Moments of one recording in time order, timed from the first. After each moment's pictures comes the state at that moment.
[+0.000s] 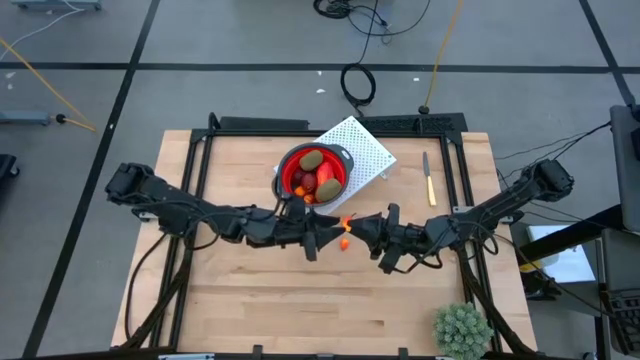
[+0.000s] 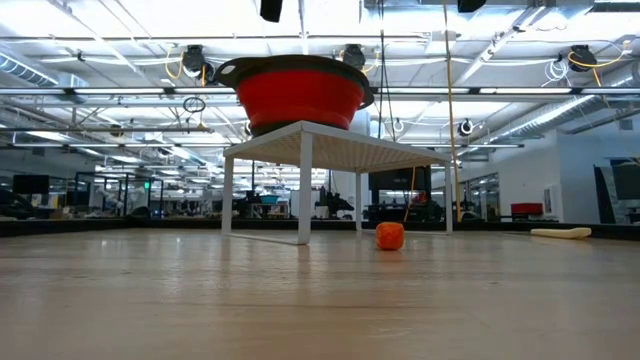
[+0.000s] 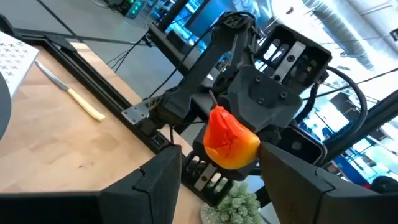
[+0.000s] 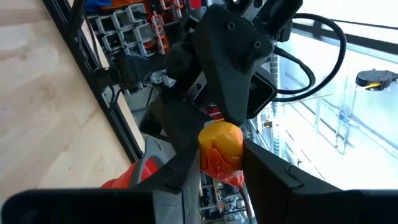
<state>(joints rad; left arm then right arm) -0.29 1.55 1.10 0.44 -0.44 -0.77 0.45 1.29 0.75 0.67 0.61 -1.37</state>
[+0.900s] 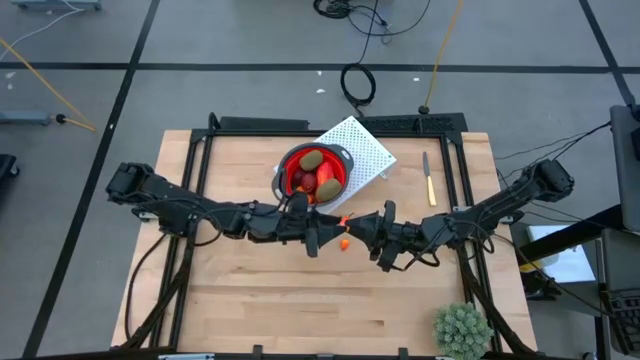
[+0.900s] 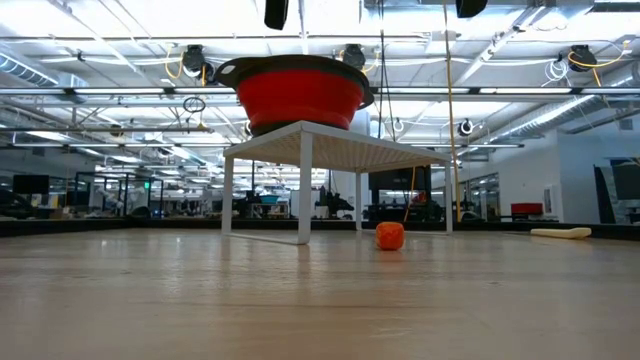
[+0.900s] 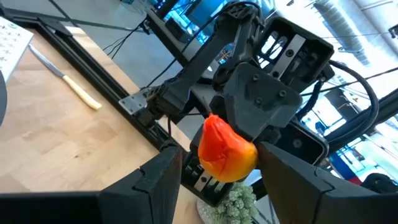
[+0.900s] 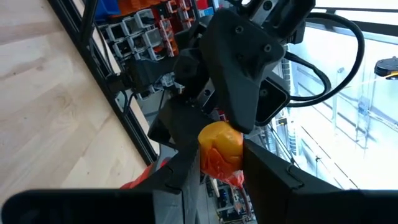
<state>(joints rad) -0.26 1.55 1.10 0.41 -0.36 -0.82 0.42 1.29 0.75 0.63 0.57 -1.27</state>
